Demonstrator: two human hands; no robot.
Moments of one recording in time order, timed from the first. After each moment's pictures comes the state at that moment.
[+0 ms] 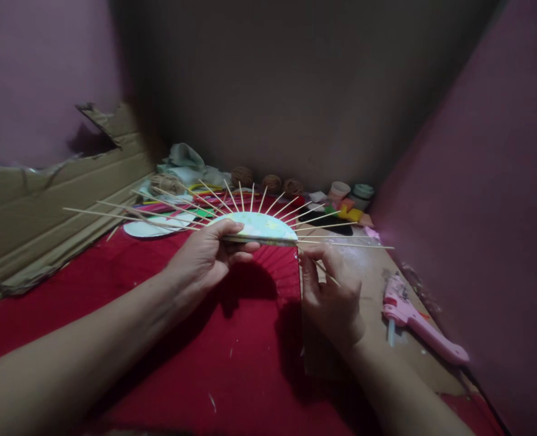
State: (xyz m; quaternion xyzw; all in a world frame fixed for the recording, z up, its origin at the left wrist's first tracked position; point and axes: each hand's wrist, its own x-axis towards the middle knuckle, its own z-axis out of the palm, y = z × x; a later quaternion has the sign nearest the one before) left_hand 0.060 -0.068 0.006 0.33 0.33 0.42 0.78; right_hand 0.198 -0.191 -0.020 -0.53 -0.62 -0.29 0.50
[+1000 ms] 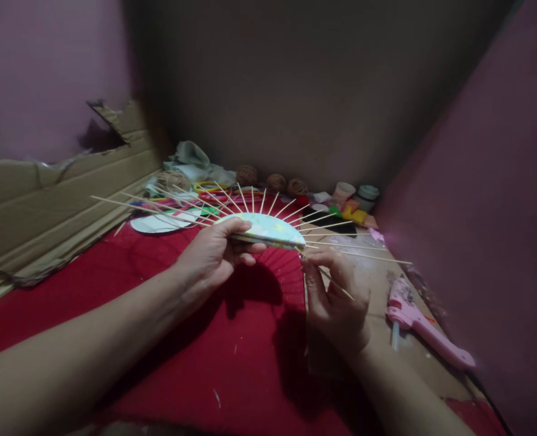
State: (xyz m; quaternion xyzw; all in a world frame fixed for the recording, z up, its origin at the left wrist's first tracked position) left_hand 0.060 -0.071 0.006 0.35 0.31 0.41 0.78; right_hand 0.194 -0.193 -0.023 -0.49 -0.65 -0.23 0.54
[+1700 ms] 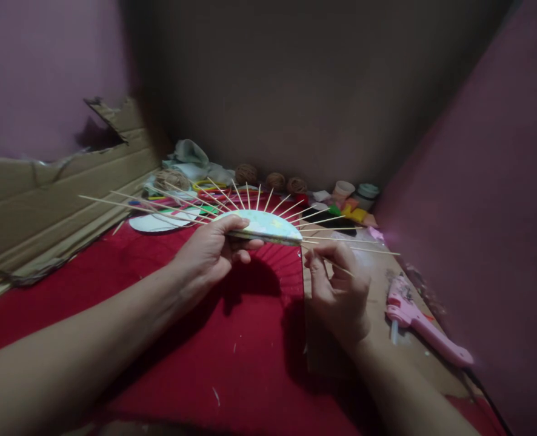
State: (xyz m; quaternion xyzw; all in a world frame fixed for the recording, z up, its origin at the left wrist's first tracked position) left_hand 0.059 -0.065 0.004 0.35 0.32 0.41 0.78; right_hand 0.200 -0.192 -0.024 -0.56 -0.60 -0.20 0.53
